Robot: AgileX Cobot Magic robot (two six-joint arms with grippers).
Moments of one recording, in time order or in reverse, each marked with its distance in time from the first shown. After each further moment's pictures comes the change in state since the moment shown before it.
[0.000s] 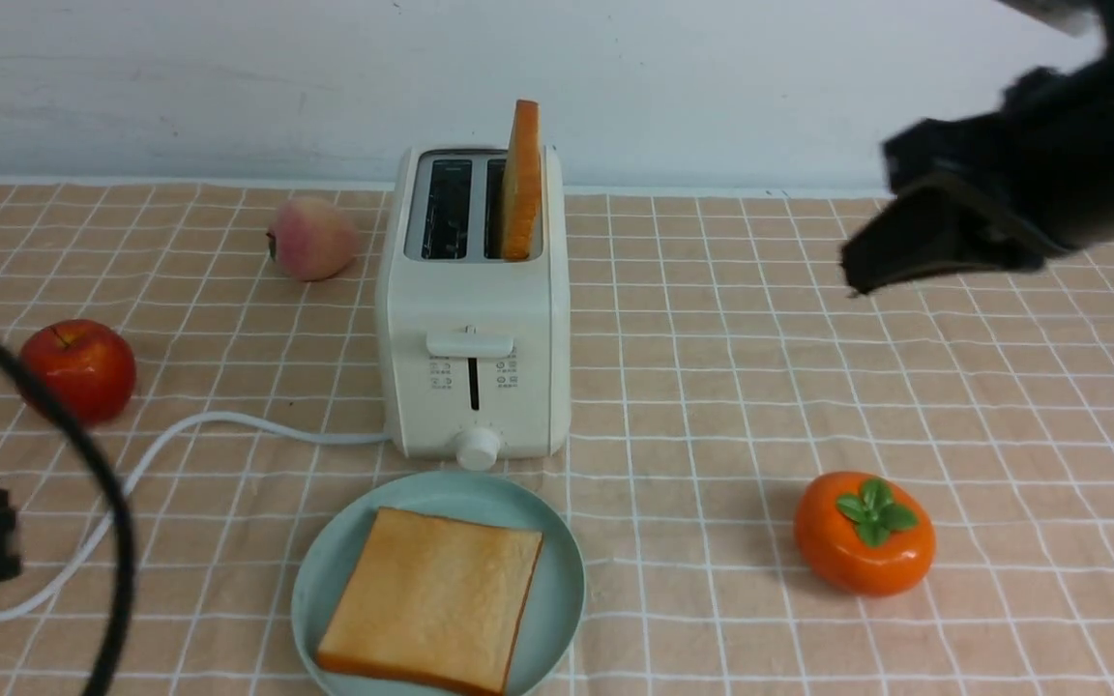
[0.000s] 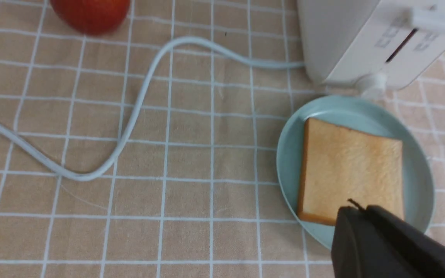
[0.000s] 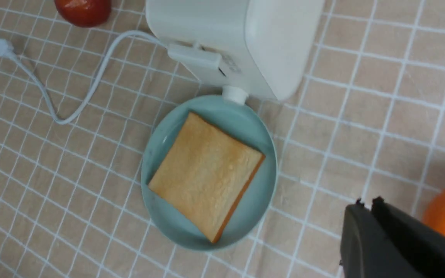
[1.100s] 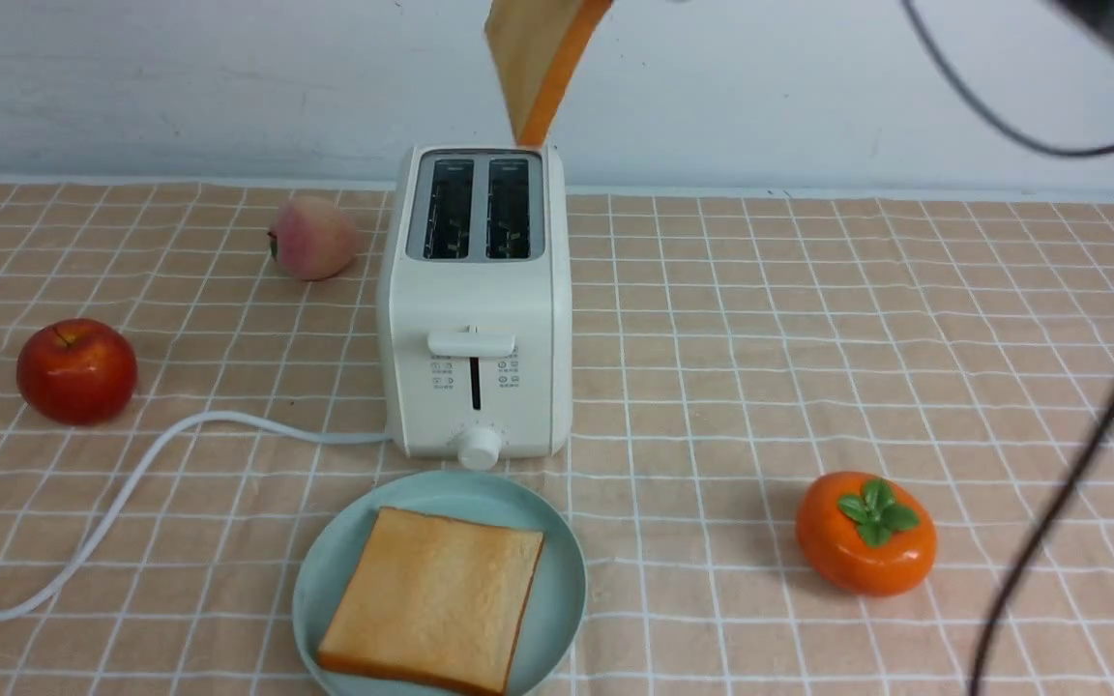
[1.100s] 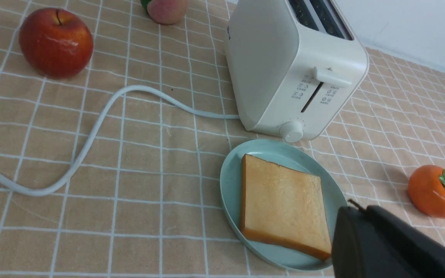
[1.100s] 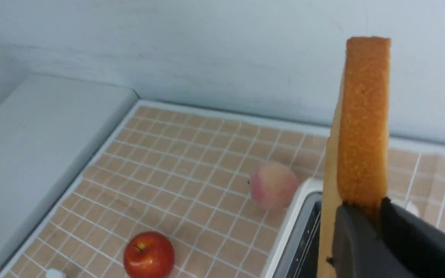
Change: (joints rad) right arm 0.118 0.398 -0.722 -0.103 -0.258 0.095; left arm 0.000 -0.388 0.146 -0.083 -0.035 -0.003
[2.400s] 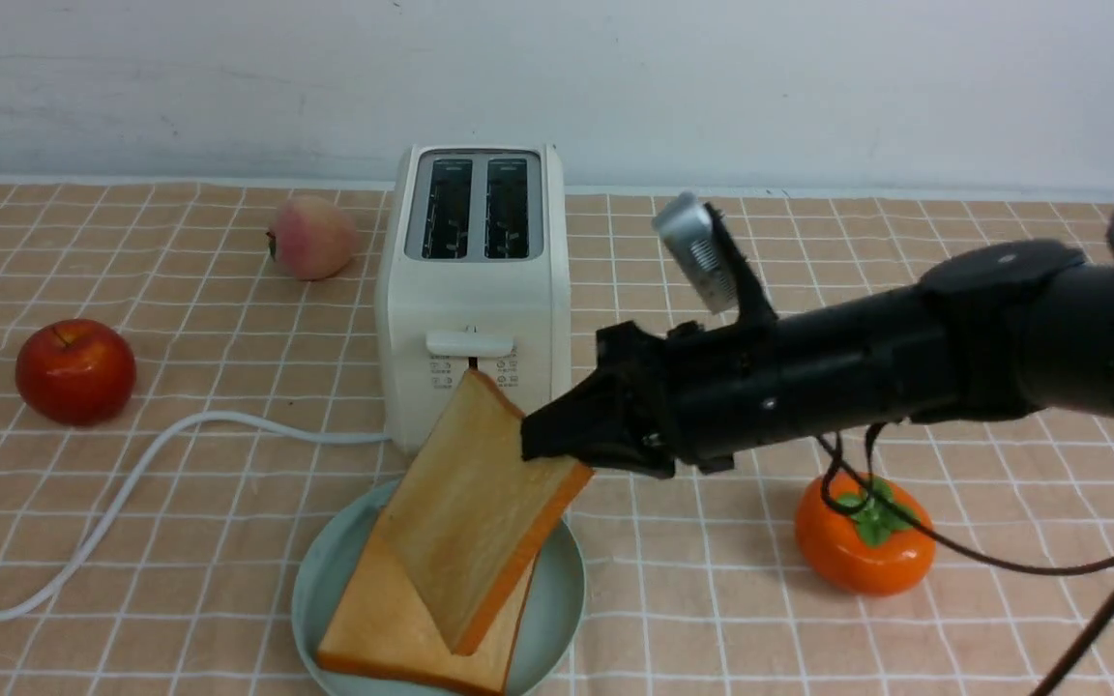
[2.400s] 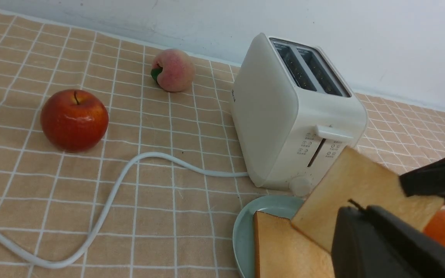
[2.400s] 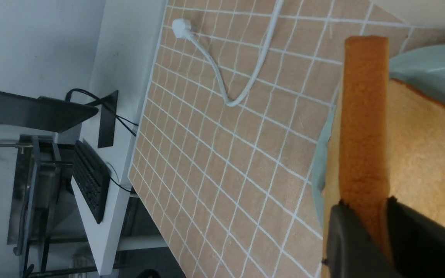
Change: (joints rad) right arm -0.019 -0.053 1.091 1.125 0.046 -0.812; left arm 0.000 0.000 0.001 0.095 -0.111 0.000
